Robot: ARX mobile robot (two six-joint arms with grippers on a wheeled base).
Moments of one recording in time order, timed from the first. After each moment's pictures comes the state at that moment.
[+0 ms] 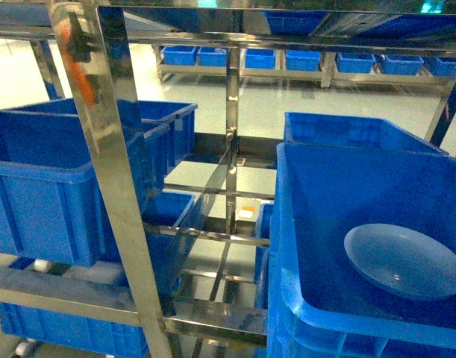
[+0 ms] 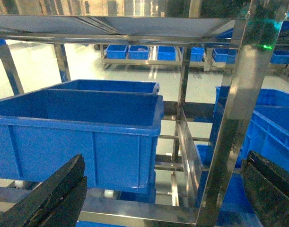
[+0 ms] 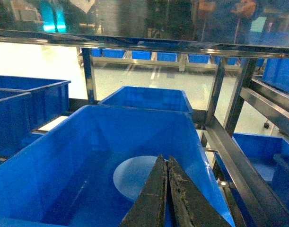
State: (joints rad) left arm 0.00 0.01 0.01 0.00 0.00 0.00; right arm 0.00 0.06 0.06 -0.01 0.00 -0.01
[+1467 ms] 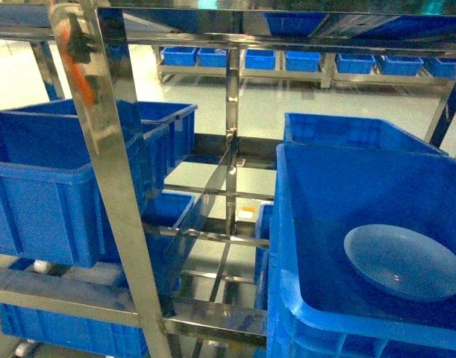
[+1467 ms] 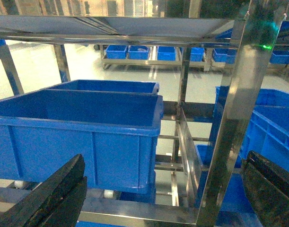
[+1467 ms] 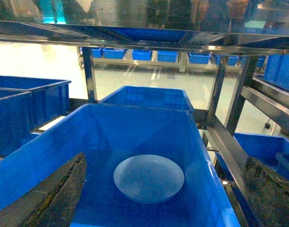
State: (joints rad) left arm 0.00 0.01 0.01 0.00 0.00 0.00; right arm 0.00 0.01 0.02 0.00 0.00 -0.01
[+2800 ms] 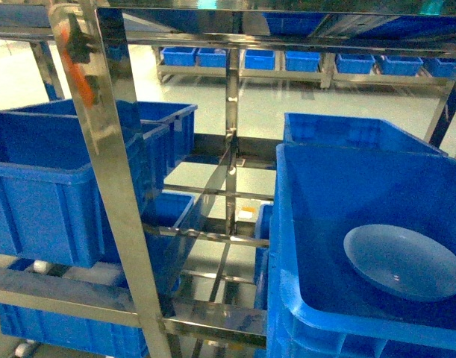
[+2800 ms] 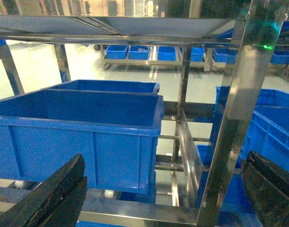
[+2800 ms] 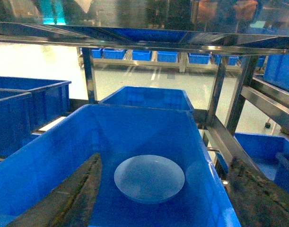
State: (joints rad) left arm 0.00 0.01 0.01 0.00 0.00 0.00; right arm 0.00 0.01 0.02 0.00 0.00 0.00
